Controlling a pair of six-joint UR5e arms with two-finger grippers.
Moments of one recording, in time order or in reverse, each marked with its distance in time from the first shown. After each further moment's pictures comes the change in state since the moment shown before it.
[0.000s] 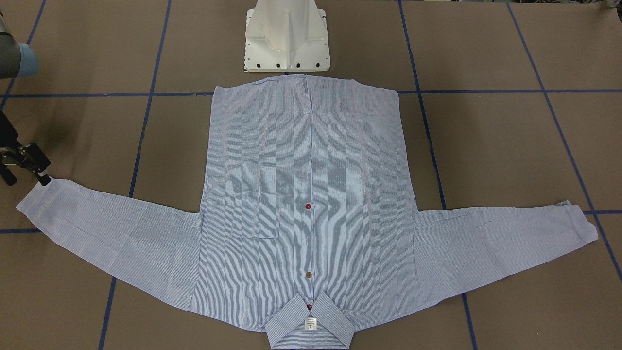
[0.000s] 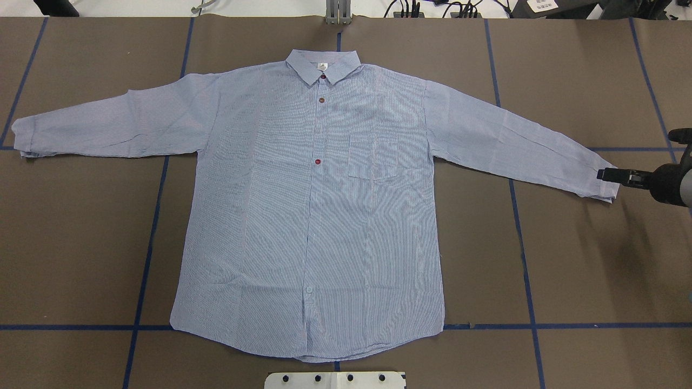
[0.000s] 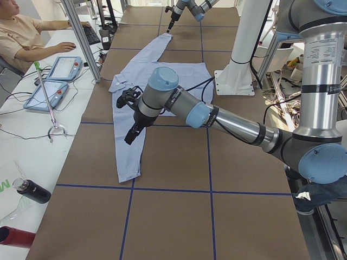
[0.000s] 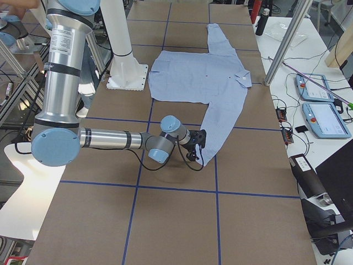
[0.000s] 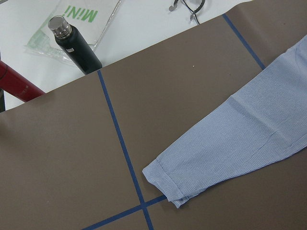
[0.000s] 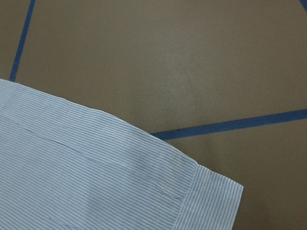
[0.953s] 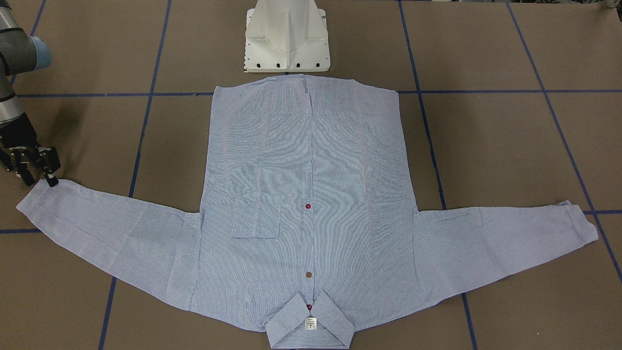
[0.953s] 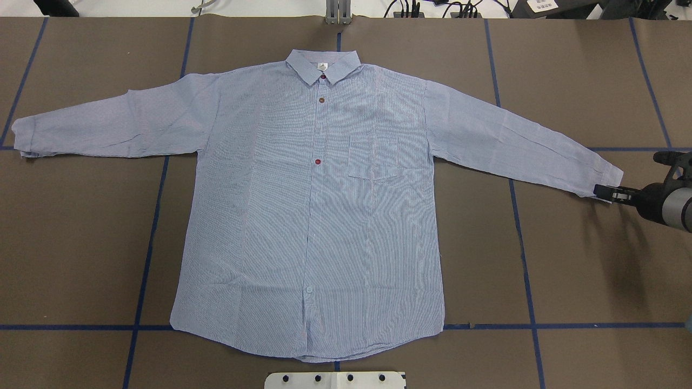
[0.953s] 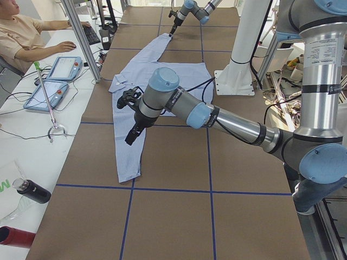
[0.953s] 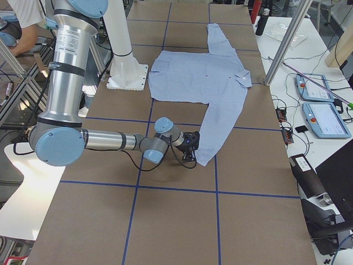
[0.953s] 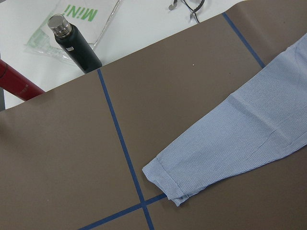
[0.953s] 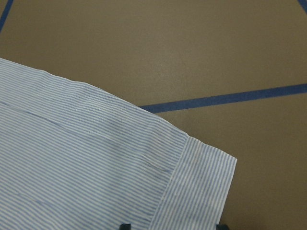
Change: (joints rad) left arm 0.000 0.005 0.000 0.000 0.000 0.003; right arm -0.106 -0.031 -0.005 0.007 -0.143 0.020
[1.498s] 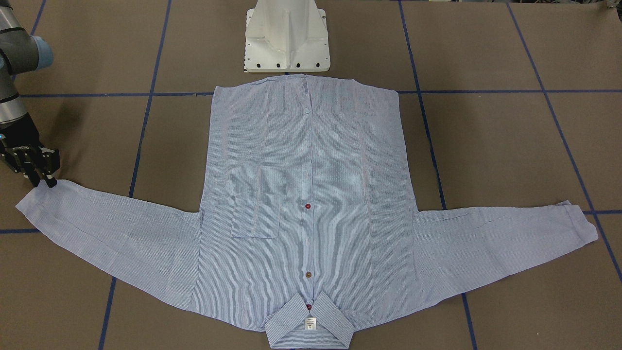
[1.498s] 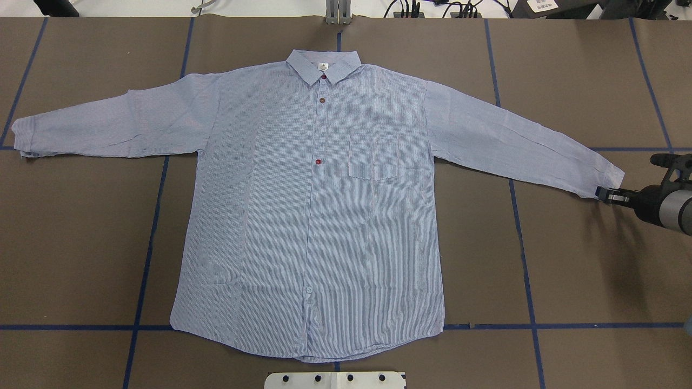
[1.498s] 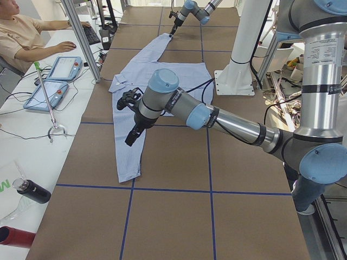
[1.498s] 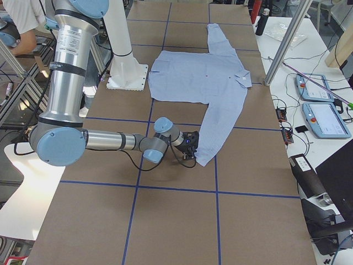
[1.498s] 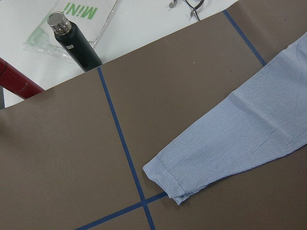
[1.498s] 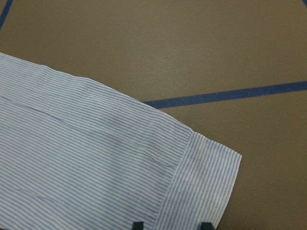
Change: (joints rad) left arm 0.000 0.000 0.007 -0.001 -0.001 0.004; right arm -0.011 -0.001 -0.001 -0.001 -0.009 0.000
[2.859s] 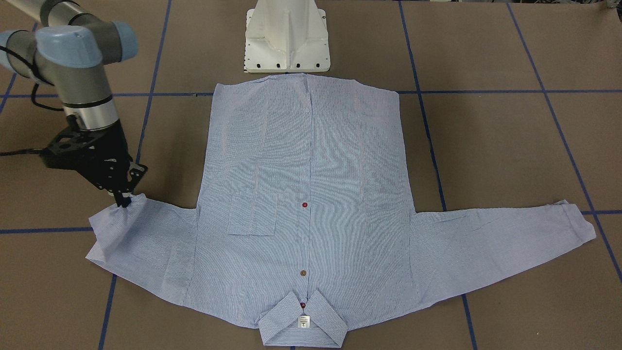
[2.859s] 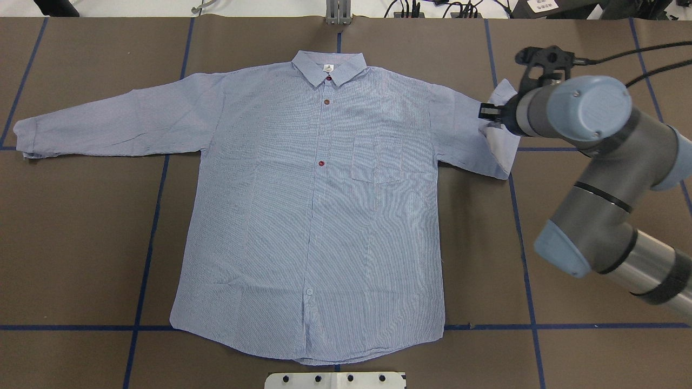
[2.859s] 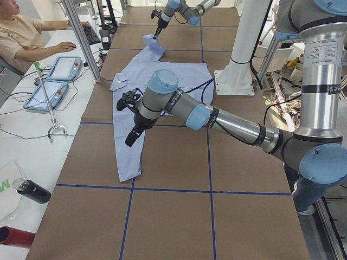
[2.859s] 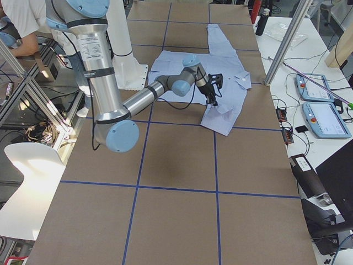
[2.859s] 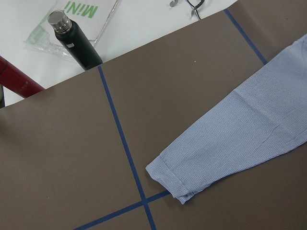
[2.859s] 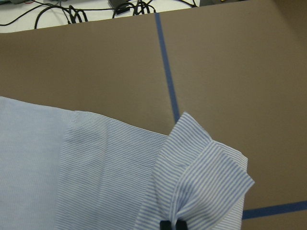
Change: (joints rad) left arm -0.001 0.000 0.003 0.001 0.000 -0.001; right arm -0.017 0.612 0.273 -0.964 -0.045 0.010
